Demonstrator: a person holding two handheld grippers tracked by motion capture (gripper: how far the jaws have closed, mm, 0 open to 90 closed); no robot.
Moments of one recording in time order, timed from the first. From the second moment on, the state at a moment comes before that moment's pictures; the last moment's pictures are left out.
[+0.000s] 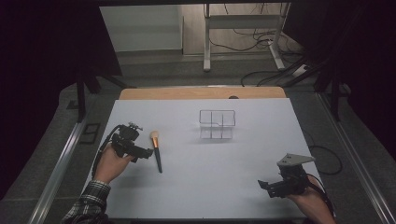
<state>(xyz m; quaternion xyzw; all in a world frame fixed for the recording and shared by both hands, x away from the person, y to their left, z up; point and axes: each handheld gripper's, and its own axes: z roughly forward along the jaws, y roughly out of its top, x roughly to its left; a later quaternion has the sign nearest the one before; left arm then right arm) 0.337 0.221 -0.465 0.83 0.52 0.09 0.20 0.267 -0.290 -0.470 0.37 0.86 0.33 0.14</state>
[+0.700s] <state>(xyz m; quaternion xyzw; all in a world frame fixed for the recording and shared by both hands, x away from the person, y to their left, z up) 0.360 0.214 -0.468 0.82 0.53 0.07 0.18 0.267 -0.289 -0.470 0.37 0.86 0.33 0.14</state>
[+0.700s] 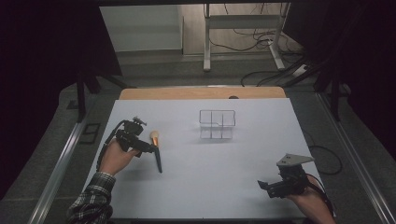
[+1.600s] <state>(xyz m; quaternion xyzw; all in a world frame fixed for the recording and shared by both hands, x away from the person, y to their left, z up) 0.383 0.183 -0.469 0.84 0.52 0.07 0.15 0.267 -0.288 -0.471 0.37 0.86 0.33 0.14</state>
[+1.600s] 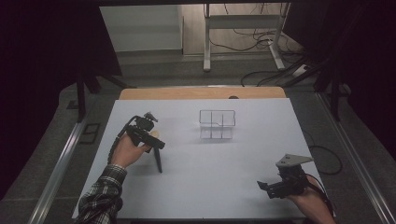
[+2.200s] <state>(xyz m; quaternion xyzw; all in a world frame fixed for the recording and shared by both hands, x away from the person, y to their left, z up) 0.392 0.179 -0.476 0.84 0.53 0.06 0.14 0.266 -0.287 -0.471 0.36 0.86 0.32 0.13</state>
